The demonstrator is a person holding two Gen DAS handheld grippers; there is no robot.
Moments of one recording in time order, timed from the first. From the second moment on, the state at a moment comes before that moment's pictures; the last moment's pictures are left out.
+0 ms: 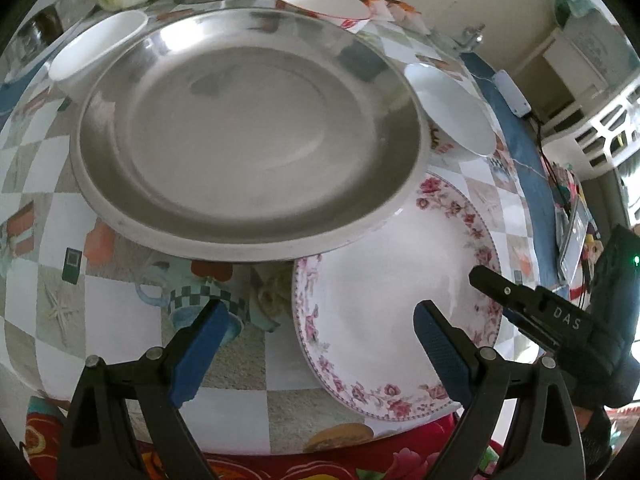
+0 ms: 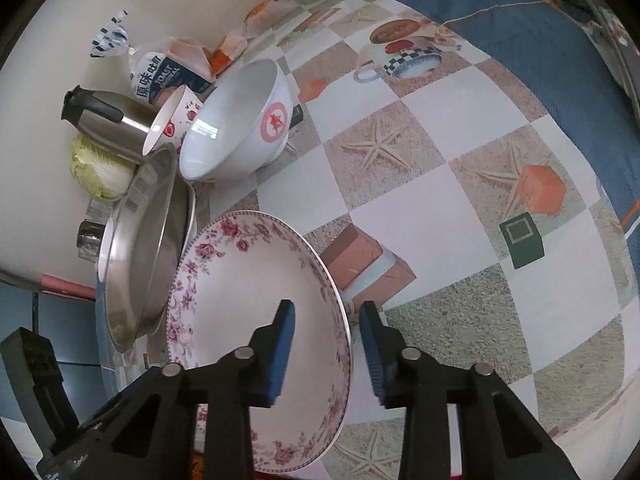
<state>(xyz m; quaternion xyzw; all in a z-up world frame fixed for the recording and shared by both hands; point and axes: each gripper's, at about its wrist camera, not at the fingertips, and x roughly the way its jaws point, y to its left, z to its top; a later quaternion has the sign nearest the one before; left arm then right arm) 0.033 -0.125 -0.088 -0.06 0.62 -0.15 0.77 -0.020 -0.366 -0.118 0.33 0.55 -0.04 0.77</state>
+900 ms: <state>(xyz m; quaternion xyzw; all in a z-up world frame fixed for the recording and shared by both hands) 0.038 -0.141 -0.110 -0.09 0.64 -0.16 0.75 -0.037 -0.392 -0.117 0.32 0.54 -0.07 0.77</state>
